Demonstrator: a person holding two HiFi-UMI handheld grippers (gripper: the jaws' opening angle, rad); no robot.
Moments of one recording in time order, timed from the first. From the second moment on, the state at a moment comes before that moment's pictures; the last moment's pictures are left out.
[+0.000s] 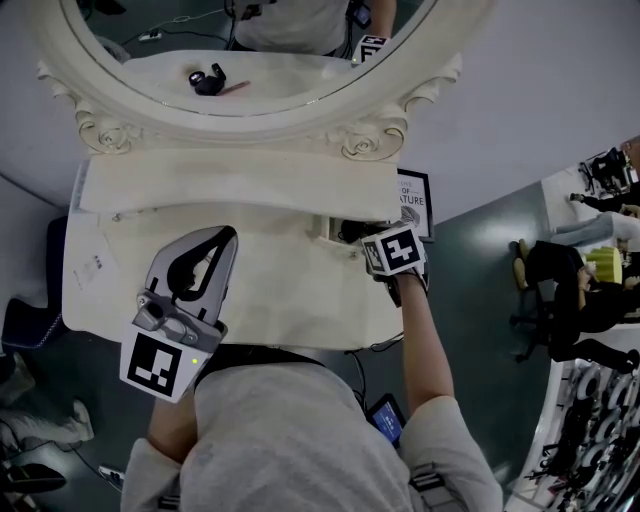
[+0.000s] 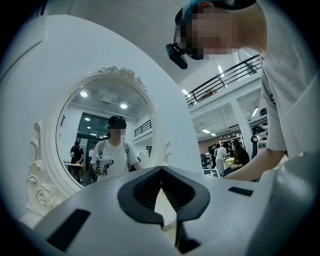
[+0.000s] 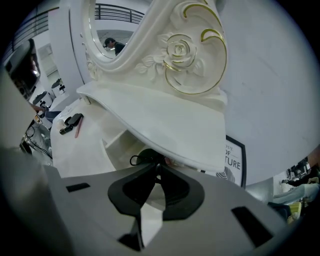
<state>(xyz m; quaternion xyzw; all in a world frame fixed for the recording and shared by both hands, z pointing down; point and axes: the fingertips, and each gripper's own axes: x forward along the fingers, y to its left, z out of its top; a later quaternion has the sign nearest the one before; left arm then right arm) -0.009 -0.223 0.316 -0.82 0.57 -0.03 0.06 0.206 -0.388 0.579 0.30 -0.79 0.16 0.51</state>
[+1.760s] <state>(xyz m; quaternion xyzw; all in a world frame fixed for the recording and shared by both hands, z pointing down) -0.042 -0.136 0.291 -0.82 0.57 -0.03 0.08 0.118 -0.244 0.415 0.33 -0.93 0.09 0.13</state>
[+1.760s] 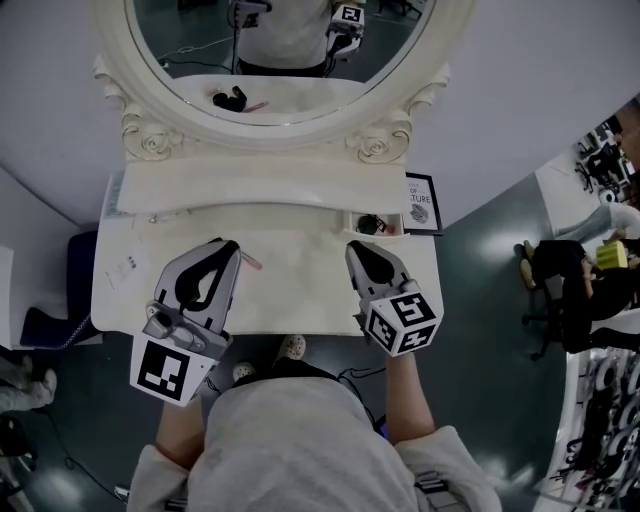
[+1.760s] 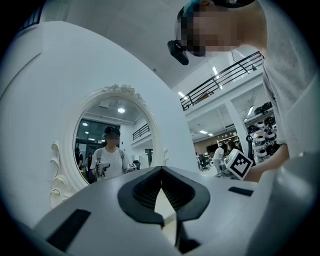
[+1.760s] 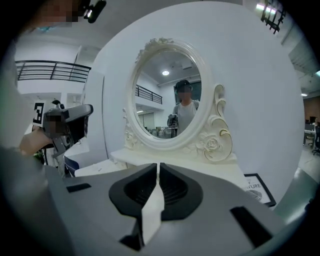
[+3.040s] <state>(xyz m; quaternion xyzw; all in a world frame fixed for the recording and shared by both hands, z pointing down) -0.082 -0.038 0.268 -0.81 0.58 -0.02 0.09 0.078 -0.119 0.318 0.35 -0.94 0.00 0.04</state>
